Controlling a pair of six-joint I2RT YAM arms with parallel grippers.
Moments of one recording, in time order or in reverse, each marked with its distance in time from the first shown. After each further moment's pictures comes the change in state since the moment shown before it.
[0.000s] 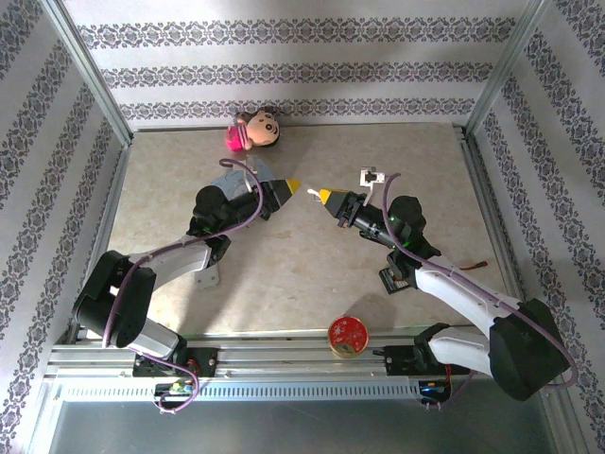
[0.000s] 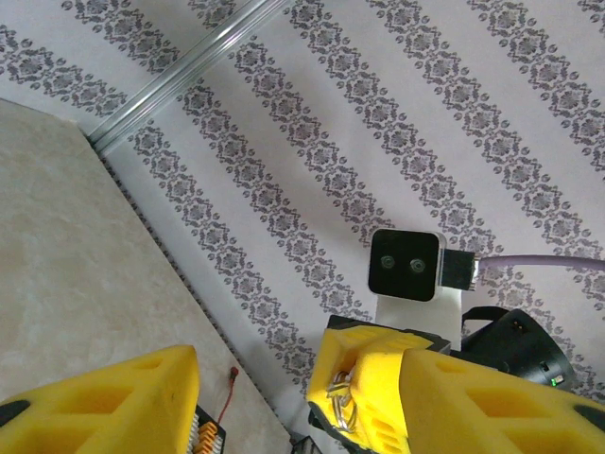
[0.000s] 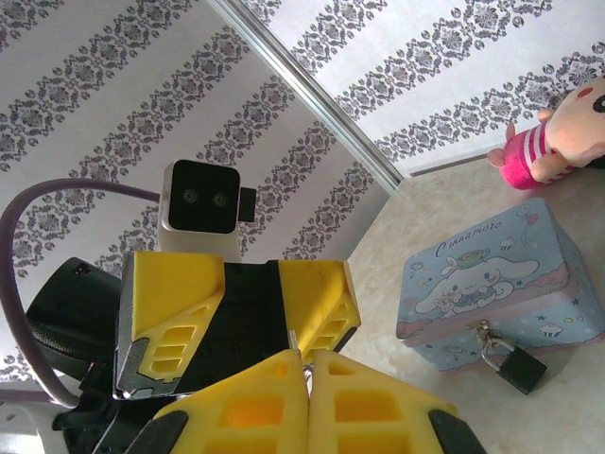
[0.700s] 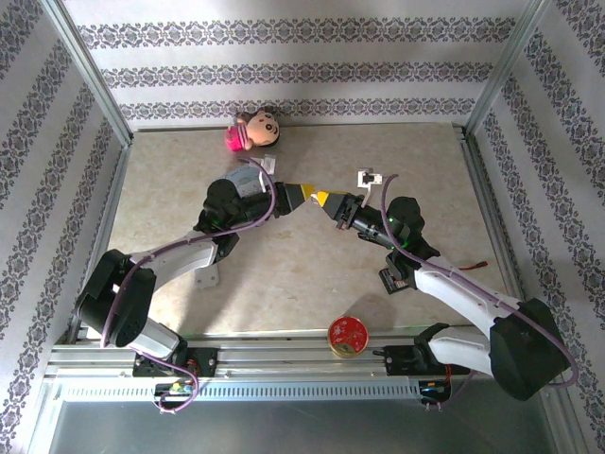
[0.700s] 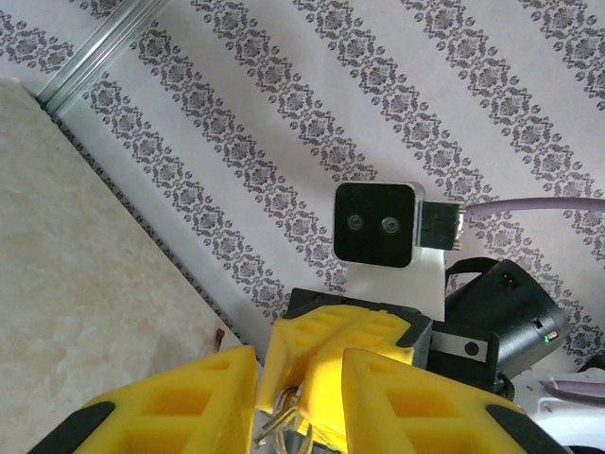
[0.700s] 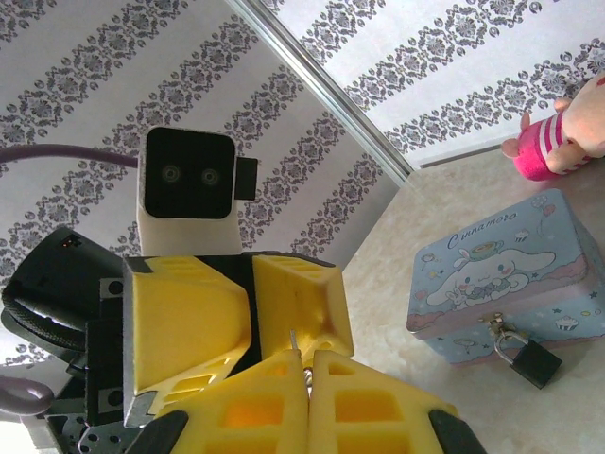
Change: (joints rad) left arm -0.068 0.014 0.090 -0.122 0.063 0.088; right arm 0.015 0.000 0.000 0.000 -0.010 0.003
